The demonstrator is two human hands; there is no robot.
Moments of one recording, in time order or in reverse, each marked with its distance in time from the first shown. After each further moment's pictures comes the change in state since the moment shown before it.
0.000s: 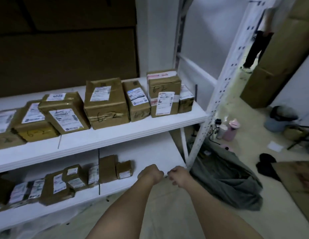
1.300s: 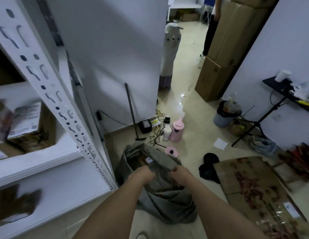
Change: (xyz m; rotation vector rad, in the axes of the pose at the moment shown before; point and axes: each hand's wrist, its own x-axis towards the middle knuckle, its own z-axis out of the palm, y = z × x) left_hand 0.206 0.485 0.177 -0.001 -0.278 0.007; right_hand 0.165 0.229 -0.498 -0.205 0.074 0.200
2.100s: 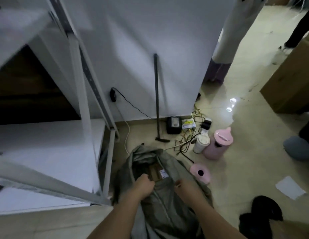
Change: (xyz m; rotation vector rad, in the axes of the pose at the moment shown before) left_hand 0.356 -0.043 0.043 -0.491 0.200 -0.230; right_hand 0.397 0.049 0.081 -0.284 0.012 -0.397
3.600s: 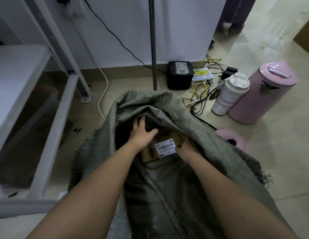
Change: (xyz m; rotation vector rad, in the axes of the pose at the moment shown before) left_hand 0.389 -0.095 0.105 -0.018 0.278 0.299; right_hand 0.298 0.153 0.235 -0.006 0.046 0.167
